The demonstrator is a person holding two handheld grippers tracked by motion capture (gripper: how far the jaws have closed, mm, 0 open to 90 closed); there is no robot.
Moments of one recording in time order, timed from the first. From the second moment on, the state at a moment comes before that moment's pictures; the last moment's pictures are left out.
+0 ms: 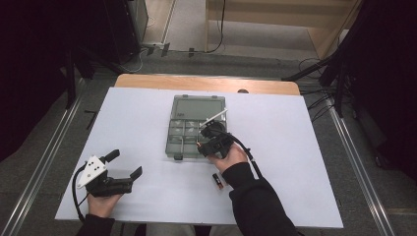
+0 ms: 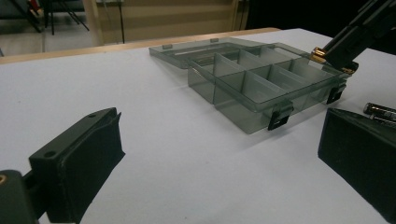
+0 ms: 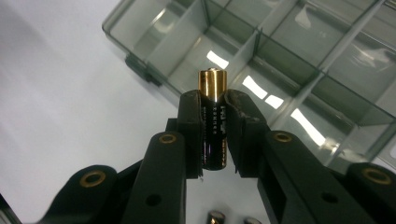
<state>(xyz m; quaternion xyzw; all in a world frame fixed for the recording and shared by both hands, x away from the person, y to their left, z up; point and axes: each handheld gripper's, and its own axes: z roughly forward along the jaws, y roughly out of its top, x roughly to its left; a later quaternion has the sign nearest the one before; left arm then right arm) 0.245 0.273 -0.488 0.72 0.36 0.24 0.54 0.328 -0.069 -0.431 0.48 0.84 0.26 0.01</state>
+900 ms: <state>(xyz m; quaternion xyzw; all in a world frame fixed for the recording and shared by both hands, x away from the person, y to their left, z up) 0.243 0.276 -0.486 0.71 0.37 0.23 0.55 0.348 -0.058 -0.445 0.59 0.73 0.34 -0.05</state>
